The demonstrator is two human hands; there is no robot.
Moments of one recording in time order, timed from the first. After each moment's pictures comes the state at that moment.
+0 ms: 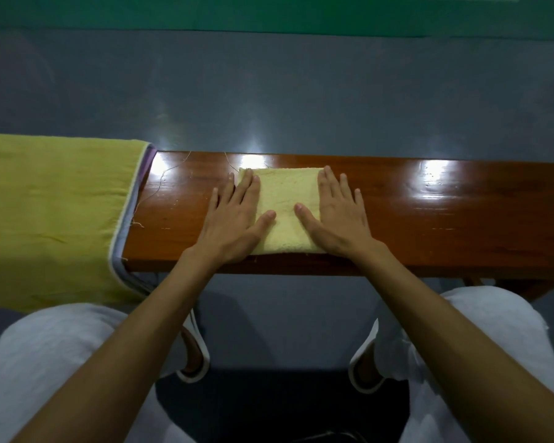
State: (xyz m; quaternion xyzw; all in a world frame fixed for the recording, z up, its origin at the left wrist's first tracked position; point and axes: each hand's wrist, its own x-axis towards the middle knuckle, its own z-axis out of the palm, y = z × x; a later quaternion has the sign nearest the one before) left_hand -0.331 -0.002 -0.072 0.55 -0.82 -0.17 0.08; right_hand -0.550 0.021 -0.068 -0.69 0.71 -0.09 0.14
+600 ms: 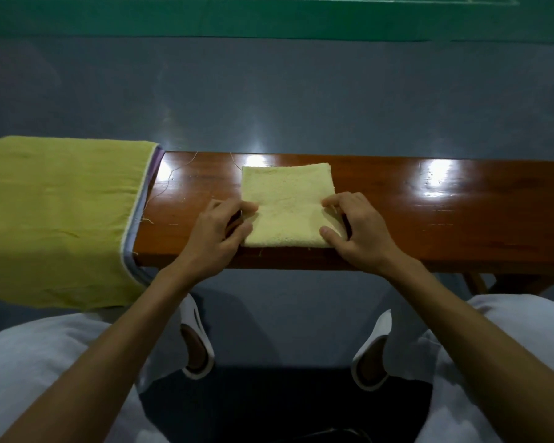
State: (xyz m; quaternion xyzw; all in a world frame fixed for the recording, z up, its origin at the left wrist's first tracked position) left_hand -0.283 0.027 -0.077 0.47 -0.79 -0.28 0.26; right_hand -0.584 0.063 -0.066 -0.76 0.58 -0.25 0.15
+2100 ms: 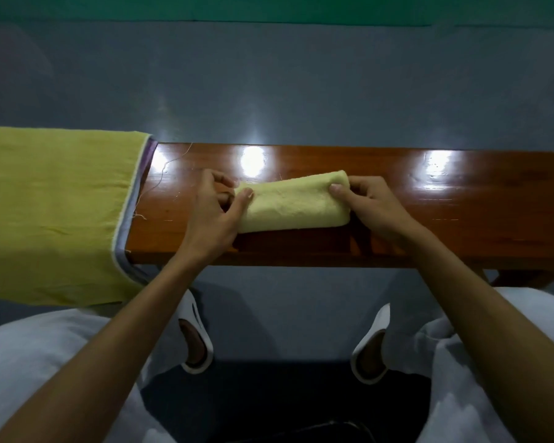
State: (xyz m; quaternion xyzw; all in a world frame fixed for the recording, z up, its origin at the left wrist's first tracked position) left_hand -0.305 0.015 -0.063 0.56 -0.65 -0.34 0.39; right_hand -0.588 0.041 -0.034 -0.58 0.60 -0.34 0.43
